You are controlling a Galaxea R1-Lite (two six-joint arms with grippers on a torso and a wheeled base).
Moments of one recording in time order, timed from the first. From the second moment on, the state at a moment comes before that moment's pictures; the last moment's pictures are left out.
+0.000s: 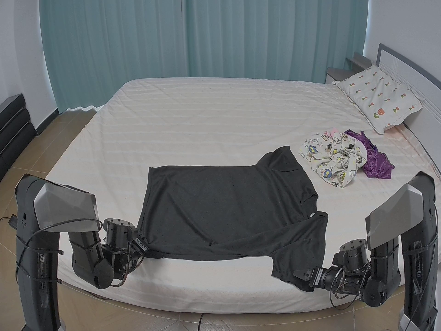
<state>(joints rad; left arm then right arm) -0.25 2.40 -0.52 -1.17 0.25 -0.95 0.37 2.44 -0.15 -1.50 0.06 0.66</state>
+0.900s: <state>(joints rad) -0.24 2.40 -0.52 -1.17 0.25 -0.97 0.40 2.49 -0.11 -1.55 0.00 0.67</state>
